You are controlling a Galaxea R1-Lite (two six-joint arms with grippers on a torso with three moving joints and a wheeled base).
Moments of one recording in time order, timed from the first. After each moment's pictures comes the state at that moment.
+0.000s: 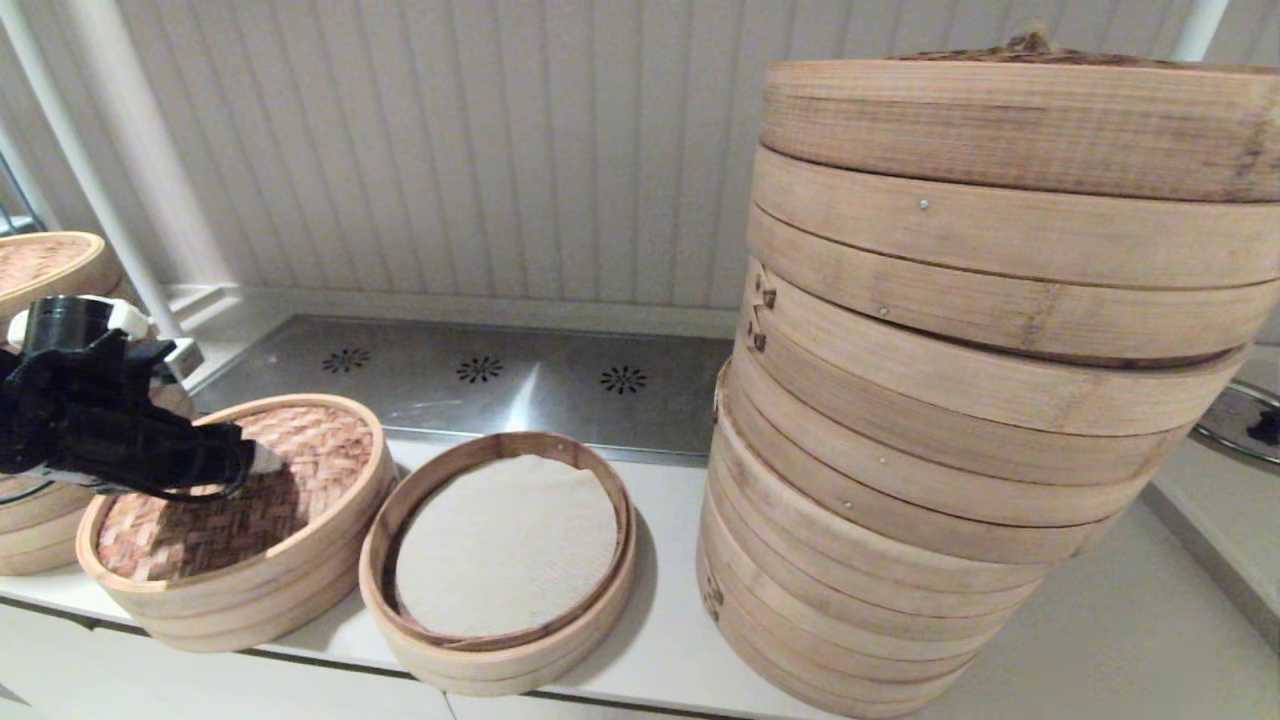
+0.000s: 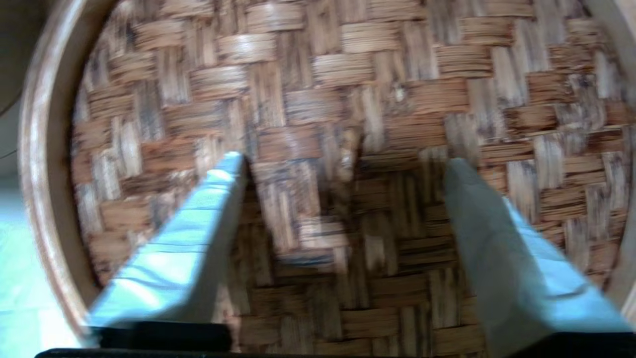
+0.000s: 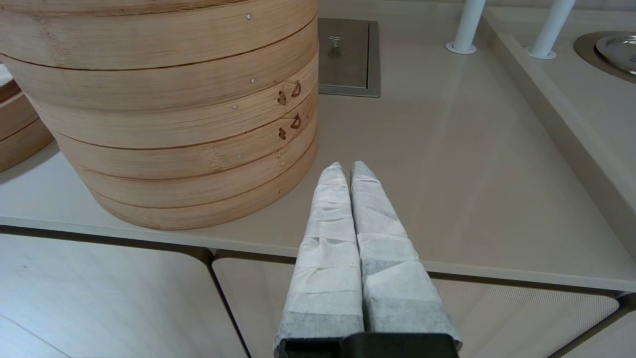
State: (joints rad) left arm 0.21 1.82 -1.09 0.10 -0.06 0.05; right arm 0.01 0.01 0.00 0.00 0.00 0.02
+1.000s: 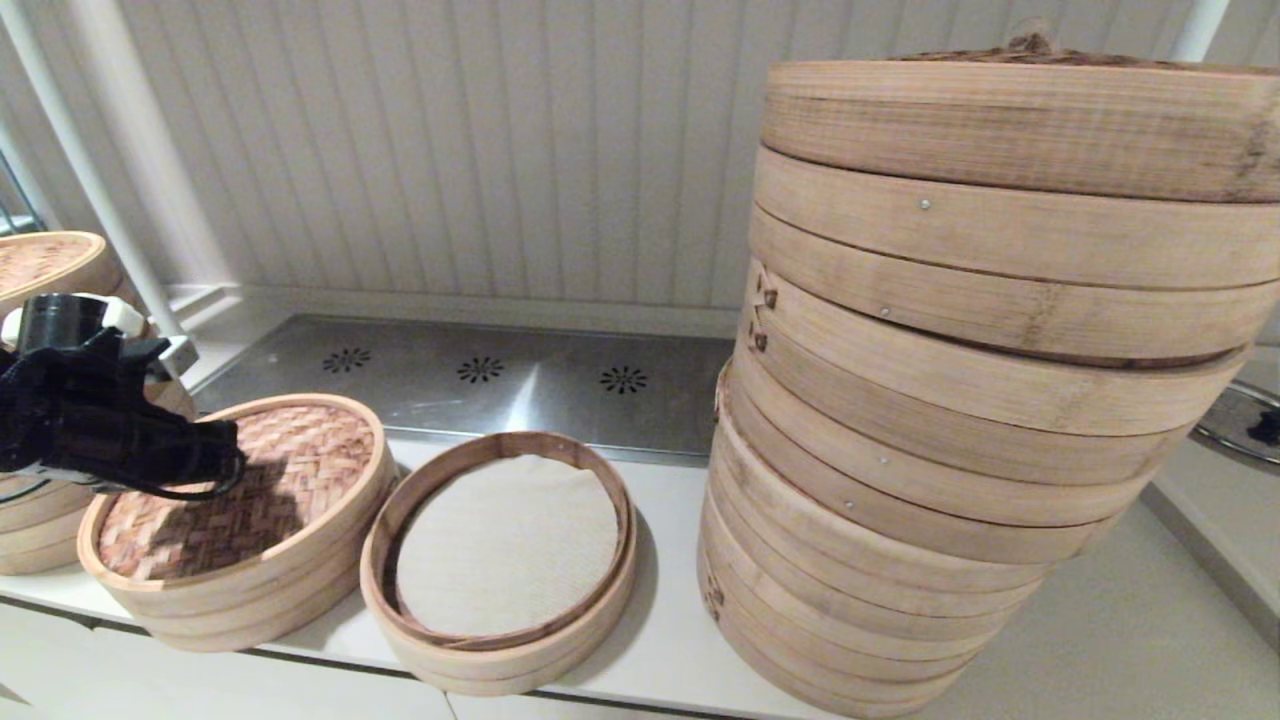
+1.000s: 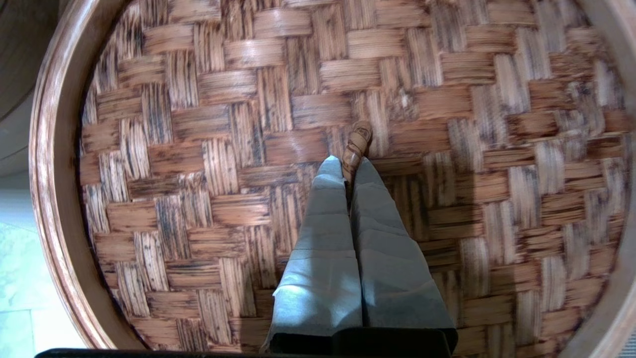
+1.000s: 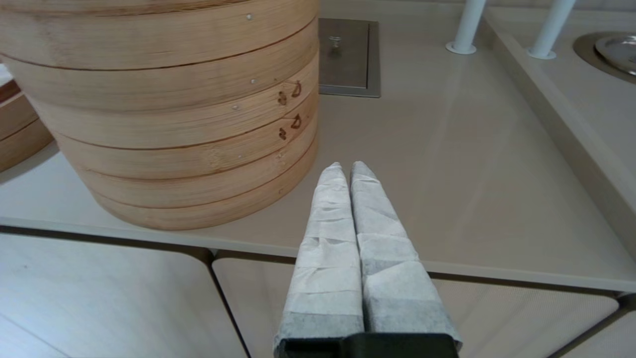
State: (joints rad) left arm 0.21 1.82 -1.10 0.10 -0.07 0.04; right arm 0.01 0.01 0.00 0.00 0.00 0.02
